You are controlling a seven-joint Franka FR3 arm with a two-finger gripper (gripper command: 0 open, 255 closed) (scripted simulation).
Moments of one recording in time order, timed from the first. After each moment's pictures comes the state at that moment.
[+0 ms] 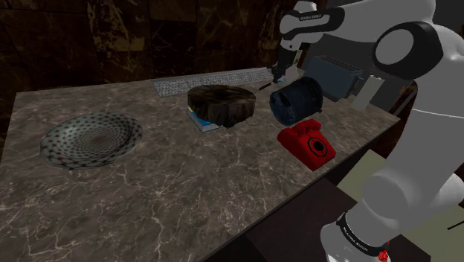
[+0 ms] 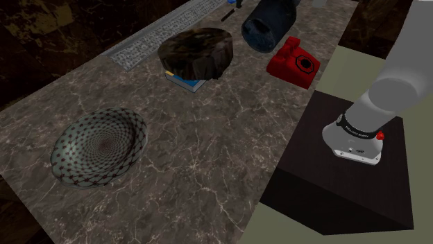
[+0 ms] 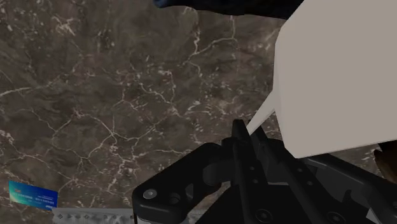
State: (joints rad) arm -0.48 0.37 0.06 -1.50 0.00 1.93 -0.30
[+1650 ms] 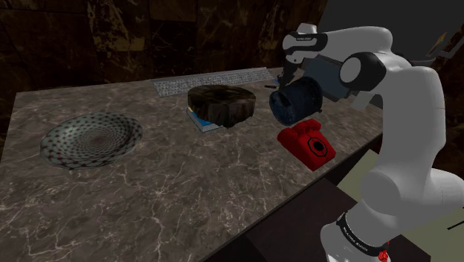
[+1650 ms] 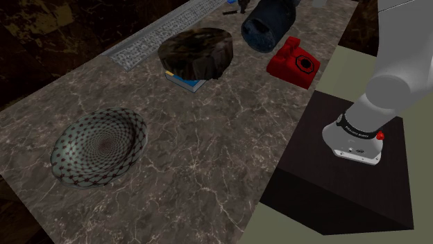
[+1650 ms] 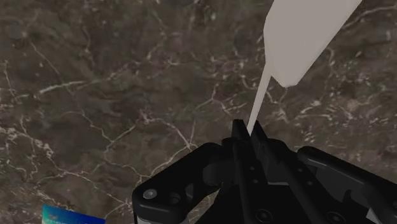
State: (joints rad) arm -0.59 0.73 0.02 -1.12 0.02 1.91 -0.45
